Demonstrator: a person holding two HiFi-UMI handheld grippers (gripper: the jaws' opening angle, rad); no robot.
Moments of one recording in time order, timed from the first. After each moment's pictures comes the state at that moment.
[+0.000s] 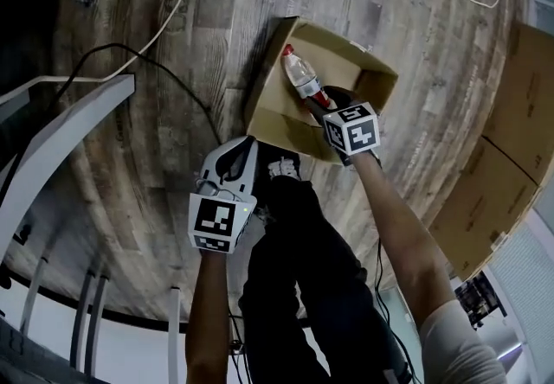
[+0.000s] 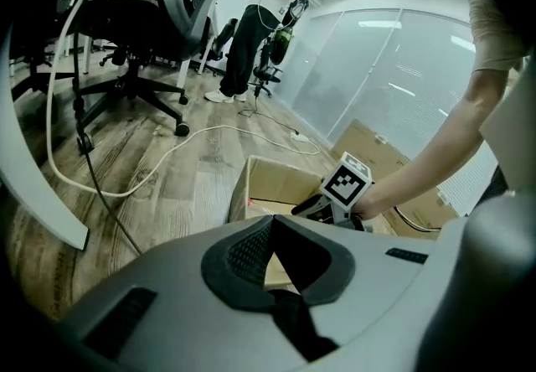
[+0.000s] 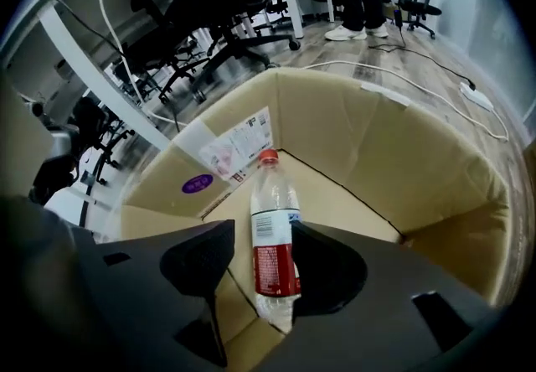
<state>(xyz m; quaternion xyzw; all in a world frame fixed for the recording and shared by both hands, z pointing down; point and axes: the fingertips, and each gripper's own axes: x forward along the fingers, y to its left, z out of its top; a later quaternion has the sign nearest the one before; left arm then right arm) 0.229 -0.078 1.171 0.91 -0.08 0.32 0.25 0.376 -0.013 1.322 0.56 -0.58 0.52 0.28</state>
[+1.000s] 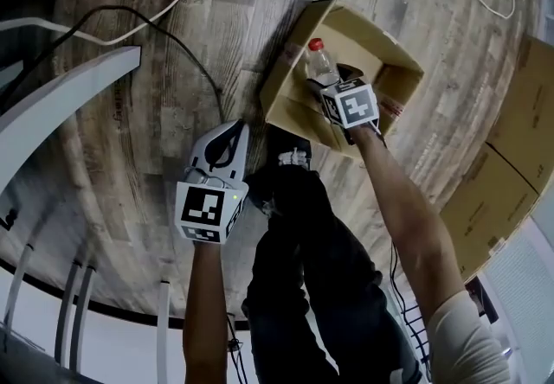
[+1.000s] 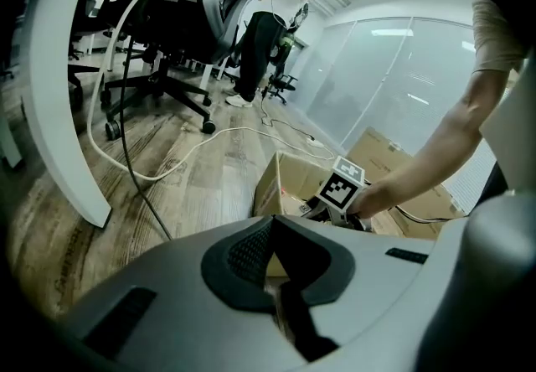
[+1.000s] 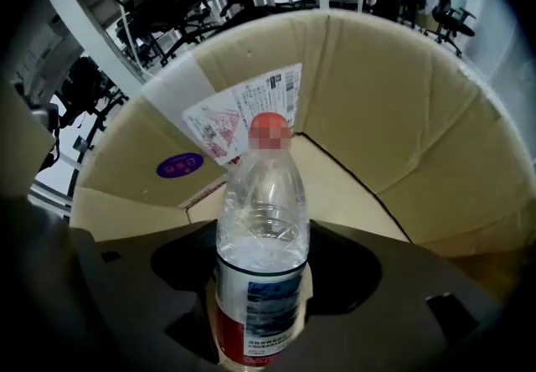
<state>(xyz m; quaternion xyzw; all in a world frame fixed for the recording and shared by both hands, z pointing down) 0.167 -0.104 1.211 0.90 -0.15 0.30 0.26 0.347 -0.038 1.378 0.52 -0.58 0.51 0.37</state>
